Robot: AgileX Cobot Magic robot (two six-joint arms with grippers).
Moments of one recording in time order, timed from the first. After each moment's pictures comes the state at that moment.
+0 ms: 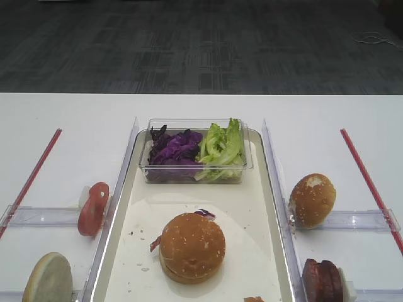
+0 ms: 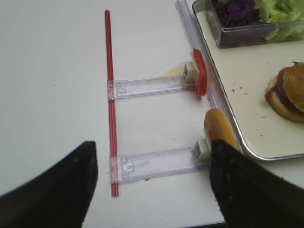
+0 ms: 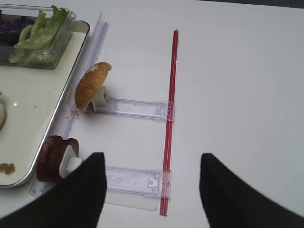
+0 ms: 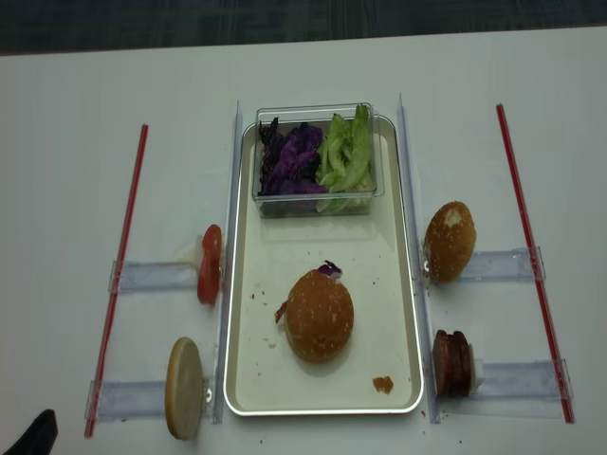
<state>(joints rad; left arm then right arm) -0.09 -0.01 -0.49 0.00 1.18 -0.02 0.04 -0.02 -0.47 0.07 1.14 -0.07</state>
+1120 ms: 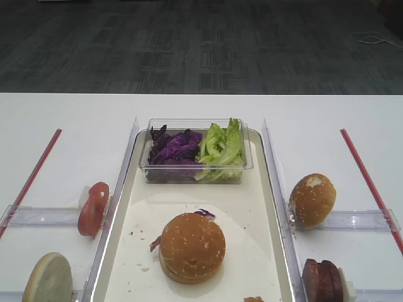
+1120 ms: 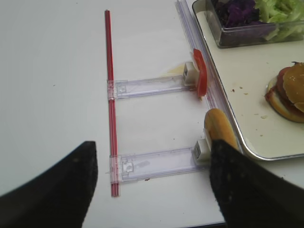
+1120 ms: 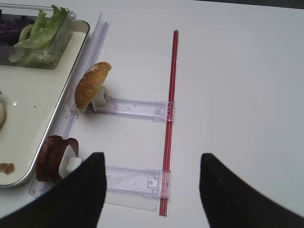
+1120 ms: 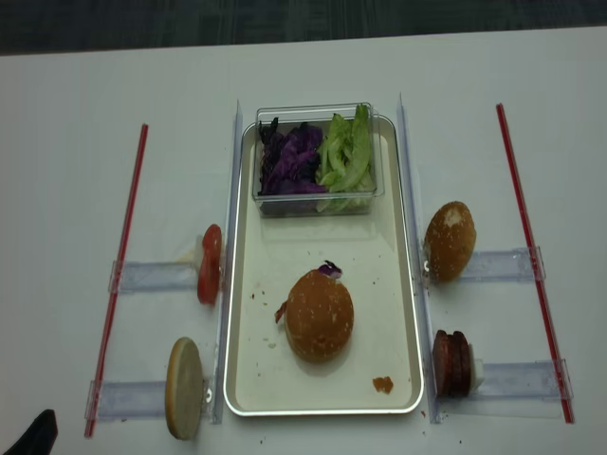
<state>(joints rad) -0.09 -0.01 -0.49 0.00 1.18 -0.02 0.04 -0.02 -0.47 0.07 1.14 -0.08</state>
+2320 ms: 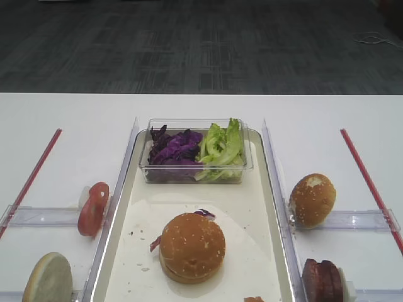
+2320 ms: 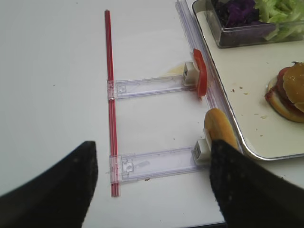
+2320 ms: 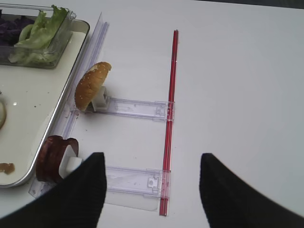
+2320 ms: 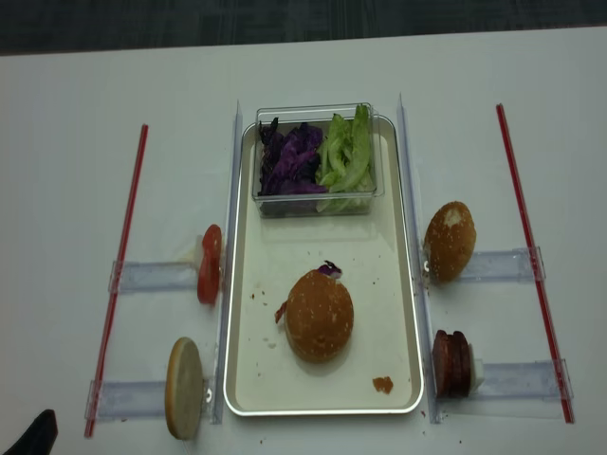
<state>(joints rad) -0.09 -0.01 -0.49 0.00 1.18 -0.02 0.04 -0.02 -0.47 0.07 1.14 -0.08</state>
